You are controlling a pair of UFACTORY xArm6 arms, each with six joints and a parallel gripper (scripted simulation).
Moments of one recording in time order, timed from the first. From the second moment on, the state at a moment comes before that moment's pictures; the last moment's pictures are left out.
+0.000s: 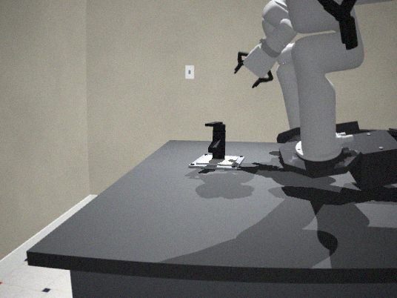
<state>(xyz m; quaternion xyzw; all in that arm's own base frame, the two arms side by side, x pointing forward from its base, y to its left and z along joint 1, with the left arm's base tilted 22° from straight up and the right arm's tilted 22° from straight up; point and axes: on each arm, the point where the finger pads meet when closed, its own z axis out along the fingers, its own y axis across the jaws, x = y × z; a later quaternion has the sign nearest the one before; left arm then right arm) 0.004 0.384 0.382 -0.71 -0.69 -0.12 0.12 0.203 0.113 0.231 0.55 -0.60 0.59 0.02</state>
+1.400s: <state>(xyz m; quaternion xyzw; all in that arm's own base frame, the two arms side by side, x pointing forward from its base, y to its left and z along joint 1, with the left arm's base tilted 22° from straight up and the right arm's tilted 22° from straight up) -0.004 0.382 0.384 -0.69 -0.70 -0.12 0.12 0.262 0.225 0.140 0.60 -0.73 0.33 0.07</state>
